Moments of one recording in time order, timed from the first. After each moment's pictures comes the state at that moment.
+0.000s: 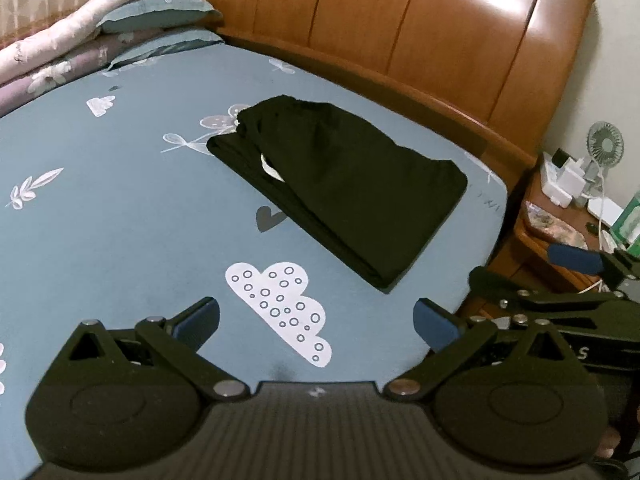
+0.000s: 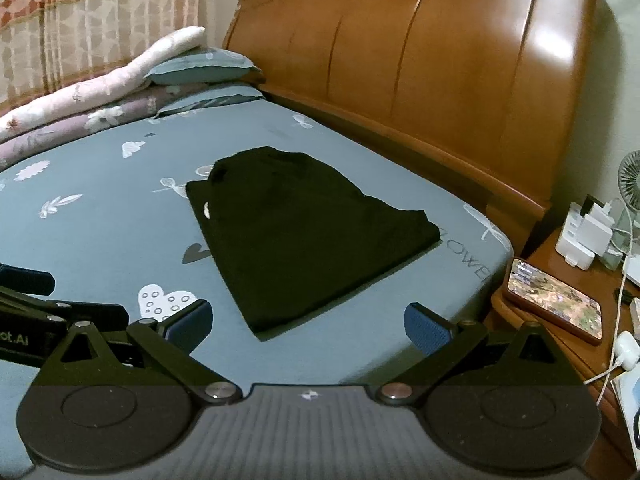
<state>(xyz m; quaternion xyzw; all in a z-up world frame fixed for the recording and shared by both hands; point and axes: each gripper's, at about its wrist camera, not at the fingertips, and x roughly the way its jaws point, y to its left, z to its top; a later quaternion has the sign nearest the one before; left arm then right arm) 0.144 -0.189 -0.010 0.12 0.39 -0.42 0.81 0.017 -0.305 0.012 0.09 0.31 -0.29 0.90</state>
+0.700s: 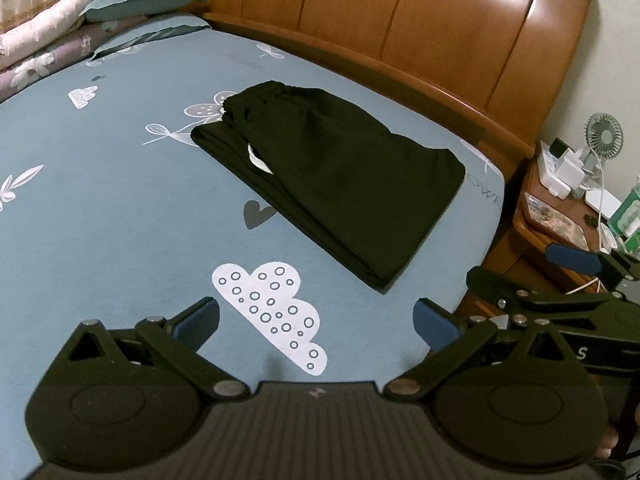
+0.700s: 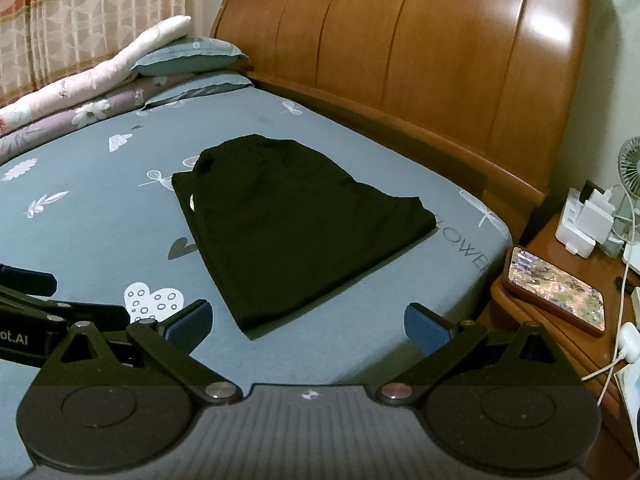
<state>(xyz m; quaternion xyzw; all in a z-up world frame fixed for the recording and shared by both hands) 0.157 -0.205 -0.016 0.12 0.41 -0.44 0.79 0.026 -0.321 0.006 0.10 0.32 -0.30 0.89</state>
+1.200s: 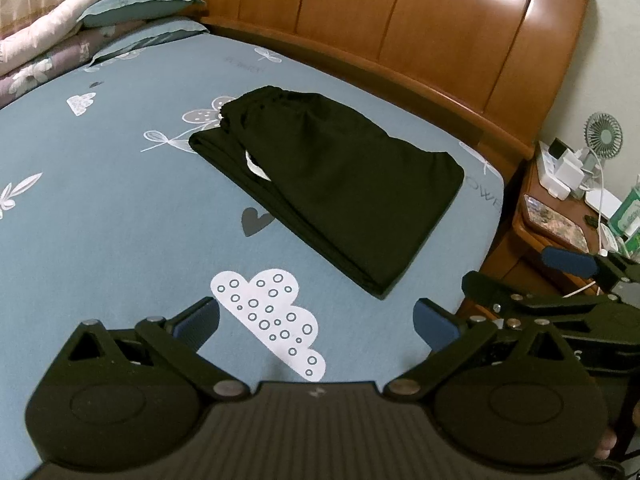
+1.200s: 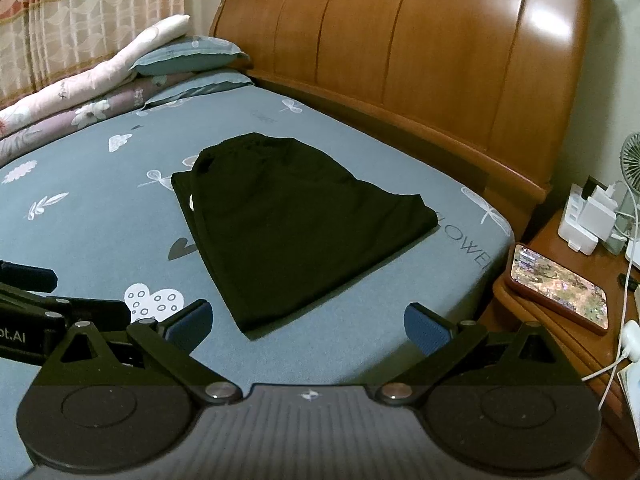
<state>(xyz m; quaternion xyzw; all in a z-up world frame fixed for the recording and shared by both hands) 0.157 -0.207 -0.012 0.13 0.40 -0.44 0.79 0.027 -0.323 0.006 0.11 0.33 -0.29 0.89</state>
